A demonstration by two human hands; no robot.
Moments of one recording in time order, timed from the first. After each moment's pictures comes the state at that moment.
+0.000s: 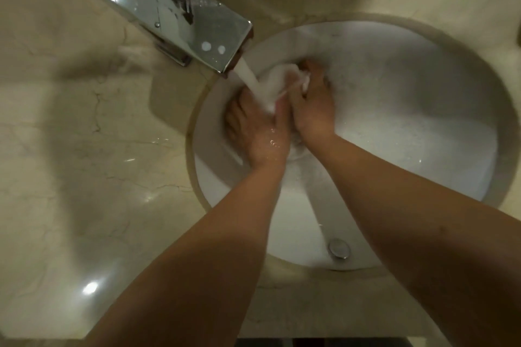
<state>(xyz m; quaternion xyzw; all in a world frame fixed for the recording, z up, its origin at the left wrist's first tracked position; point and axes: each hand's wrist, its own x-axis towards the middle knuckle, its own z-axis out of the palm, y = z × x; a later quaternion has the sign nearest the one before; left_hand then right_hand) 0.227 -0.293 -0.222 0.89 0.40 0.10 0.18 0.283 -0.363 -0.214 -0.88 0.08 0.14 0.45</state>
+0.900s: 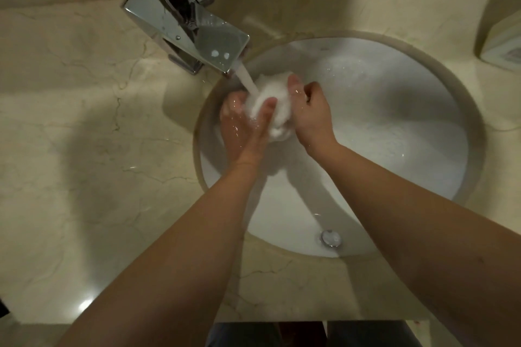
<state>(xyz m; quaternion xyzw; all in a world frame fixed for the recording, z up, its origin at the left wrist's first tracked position) 0.217 -0.265 -0.166 0.82 0.29 0.12 0.48 0.268 -0.370 -0.162 -0.79 0.14 0.19 0.57</state>
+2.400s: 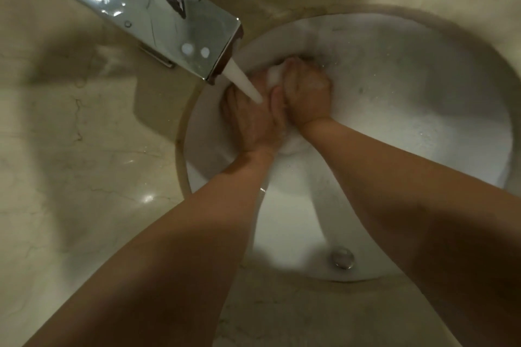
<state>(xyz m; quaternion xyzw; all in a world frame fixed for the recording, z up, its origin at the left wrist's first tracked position) 0.251 -0.271 -0.243 0.93 0.28 0.05 0.24 0.311 -0.361 -0.233 -0.97 -0.14 -0.13 0.16</state>
